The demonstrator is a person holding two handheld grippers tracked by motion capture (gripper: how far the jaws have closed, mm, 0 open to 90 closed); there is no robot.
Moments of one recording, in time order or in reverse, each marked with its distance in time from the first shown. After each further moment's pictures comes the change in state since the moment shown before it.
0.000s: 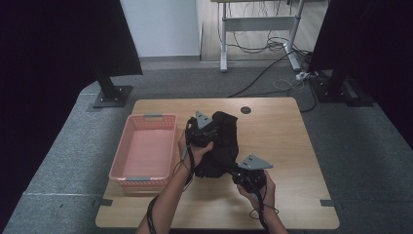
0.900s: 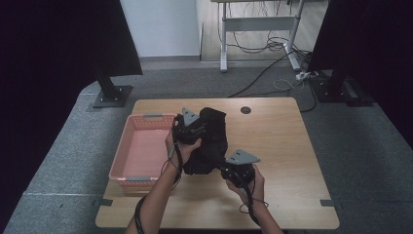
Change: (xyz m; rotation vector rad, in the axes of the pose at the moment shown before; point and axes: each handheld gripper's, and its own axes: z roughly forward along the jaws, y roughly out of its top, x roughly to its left) left arm 0.028 0.003 -0.024 -0.010 0.052 0.000; right arm 0.018 0.028 0.016 -0.019 0.033 -0.040
